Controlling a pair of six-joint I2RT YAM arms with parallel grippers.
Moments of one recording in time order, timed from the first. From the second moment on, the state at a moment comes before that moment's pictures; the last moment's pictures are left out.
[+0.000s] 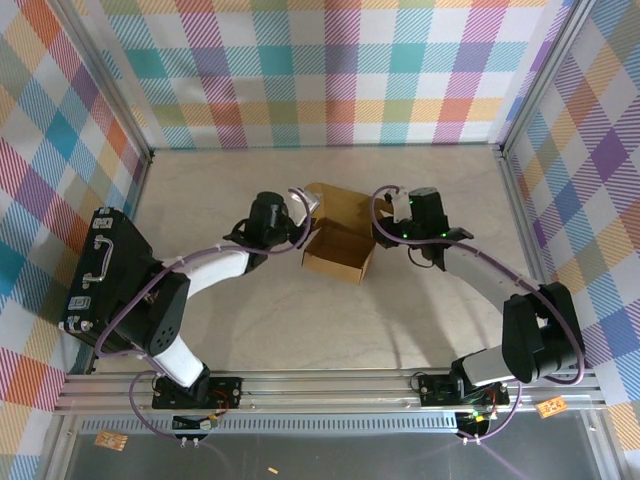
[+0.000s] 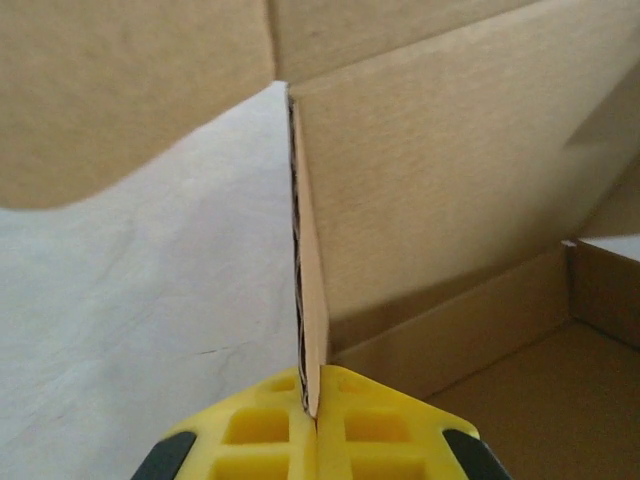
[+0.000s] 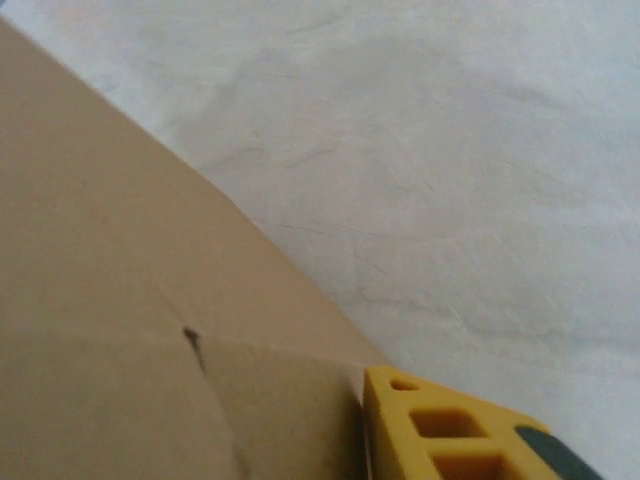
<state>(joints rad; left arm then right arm) -0.54 1.63 0.91 0.27 0.11 0.20 0.40 1.42 0.89 -0.17 -0.22 0.17</state>
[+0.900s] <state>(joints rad) -0.70 1.56 0.67 0.65 -0.39 0.02 0.49 1.50 0.94 -0.13 -0.18 0.31</state>
